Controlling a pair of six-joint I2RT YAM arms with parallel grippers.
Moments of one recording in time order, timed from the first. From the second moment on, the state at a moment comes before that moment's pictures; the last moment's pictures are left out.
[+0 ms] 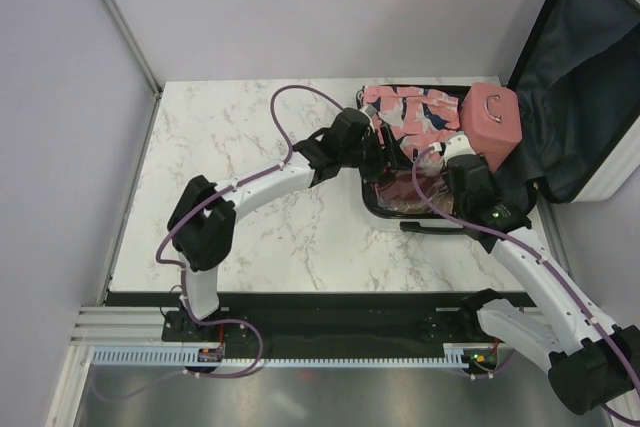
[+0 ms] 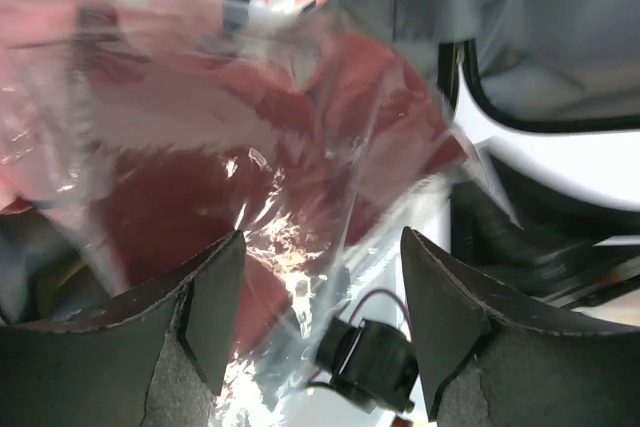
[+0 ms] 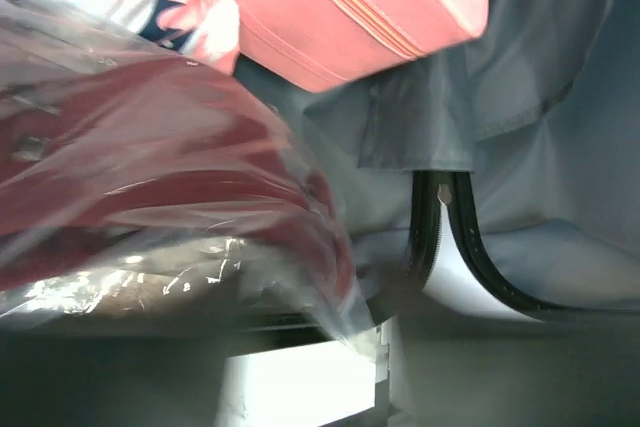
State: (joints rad) left arm -0.83 1.89 1.54 -0.18 0.27 -1.05; right arm 0.36 0.93 0.80 -0.53 0.64 -0.28
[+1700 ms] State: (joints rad) left arm -0.84 1.84 1.58 -0.21 0.37 -1.00; right arm 0.22 1.10 1.03 -0.91 0.21 0.32
